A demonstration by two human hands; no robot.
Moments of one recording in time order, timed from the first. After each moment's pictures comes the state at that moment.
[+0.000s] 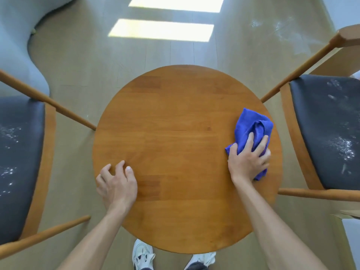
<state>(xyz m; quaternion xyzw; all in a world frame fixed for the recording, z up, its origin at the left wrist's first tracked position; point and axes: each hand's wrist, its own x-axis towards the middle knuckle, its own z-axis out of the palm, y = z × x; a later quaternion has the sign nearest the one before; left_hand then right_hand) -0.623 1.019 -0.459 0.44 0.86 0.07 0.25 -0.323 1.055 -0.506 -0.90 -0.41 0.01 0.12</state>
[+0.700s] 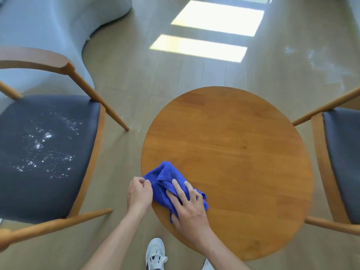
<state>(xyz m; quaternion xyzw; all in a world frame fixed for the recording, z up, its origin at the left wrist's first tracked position) -0.691 1.005 -0.429 0.26 0.86 0.18 0.41 -0.534 0.952 -0.480 -0.53 -0.84 0.13 0.07</state>
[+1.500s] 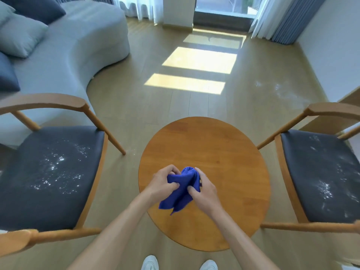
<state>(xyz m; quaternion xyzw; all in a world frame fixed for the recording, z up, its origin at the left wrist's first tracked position) -0.638 1.021 -0.256 0.54 0.62 0.16 0.55 -0.471 0.993 -0.288 -0.65 -0.52 0.49 0.24</state>
